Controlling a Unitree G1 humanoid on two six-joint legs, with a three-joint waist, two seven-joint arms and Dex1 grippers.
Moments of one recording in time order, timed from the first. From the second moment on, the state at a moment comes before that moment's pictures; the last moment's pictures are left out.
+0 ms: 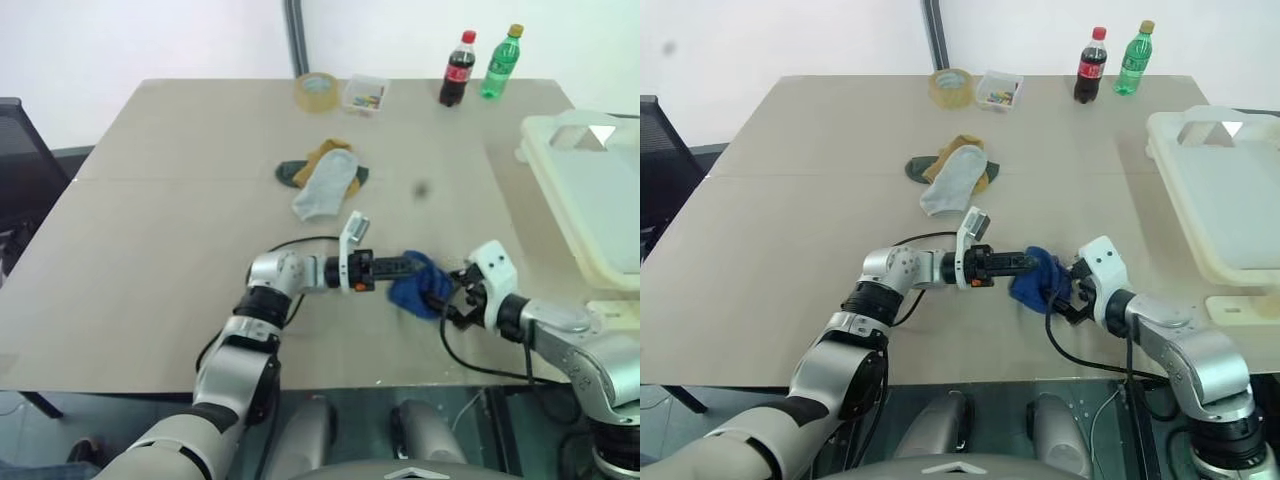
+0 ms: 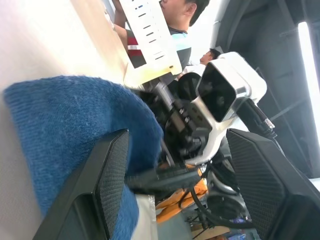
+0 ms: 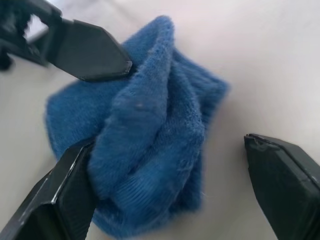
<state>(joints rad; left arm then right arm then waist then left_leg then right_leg) -0.77 0.14 -0.07 0.61 -0.63 1.06 -1.19 -0.12 -0.39 -0.09 -0.55 0.51 1.12 0.42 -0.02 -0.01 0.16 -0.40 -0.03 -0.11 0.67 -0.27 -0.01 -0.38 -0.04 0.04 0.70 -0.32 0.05</state>
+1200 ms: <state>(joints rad) -0.57 0.25 -0.19 0.38 -0.32 -0.03 -1.31 -0.22 -0.41 -0.30 -0.52 0.76 1.37 0.34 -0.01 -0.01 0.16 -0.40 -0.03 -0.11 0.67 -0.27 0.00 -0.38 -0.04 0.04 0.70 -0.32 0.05</state>
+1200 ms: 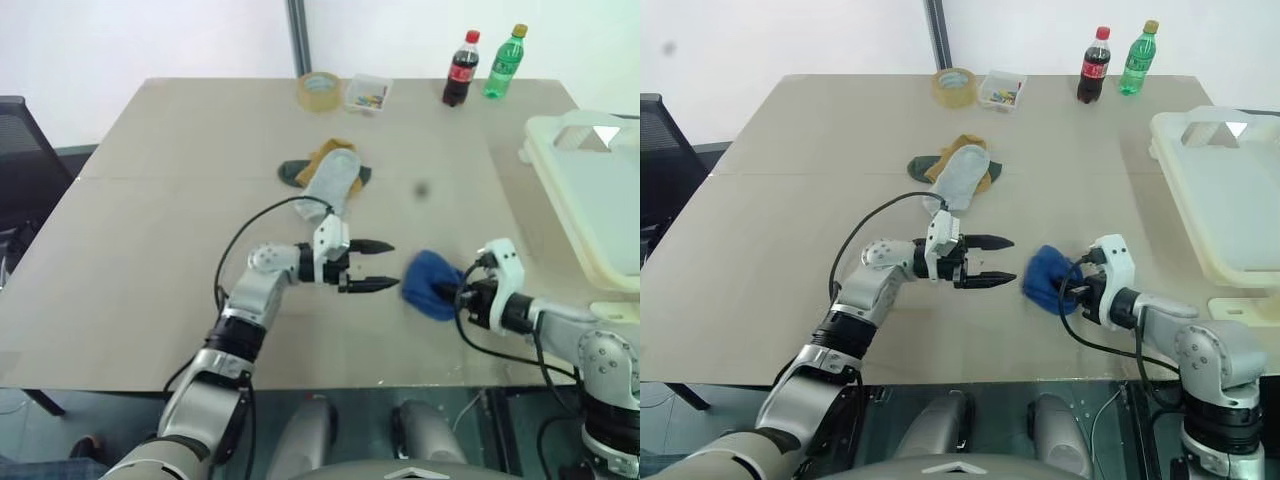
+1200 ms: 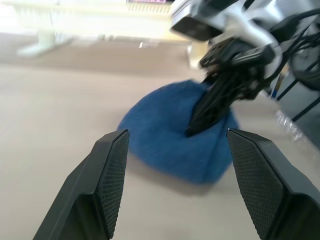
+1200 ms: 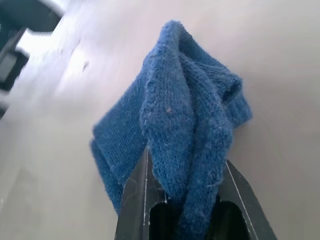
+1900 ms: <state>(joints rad) -0.57 0.13 -0.08 0.41 -0.43 -0.14 -1.30 -0.46 -1.05 -0.71 -0.07 0.77 1.39 0.48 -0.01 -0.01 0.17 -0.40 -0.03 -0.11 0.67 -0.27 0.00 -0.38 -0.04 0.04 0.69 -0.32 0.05</state>
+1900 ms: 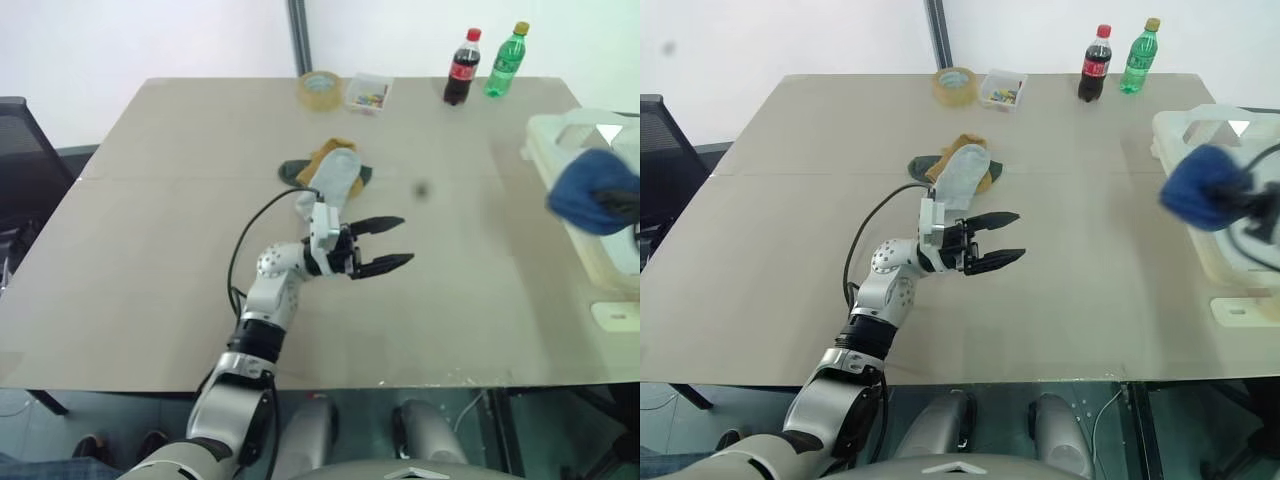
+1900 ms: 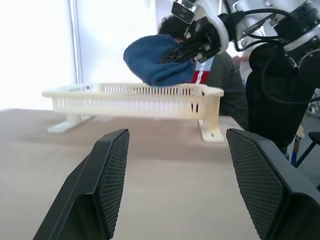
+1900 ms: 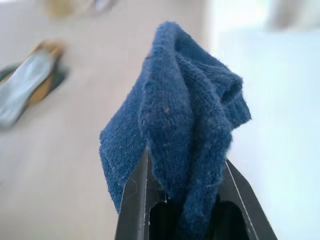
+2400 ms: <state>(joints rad) -0.57 0.12 -0.07 0.41 -0.43 -0.14 -1.29 -0.45 -1.08 -0.55 0.35 0.51 1.00 0.52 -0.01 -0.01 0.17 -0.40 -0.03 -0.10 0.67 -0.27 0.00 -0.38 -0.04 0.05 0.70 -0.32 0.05</state>
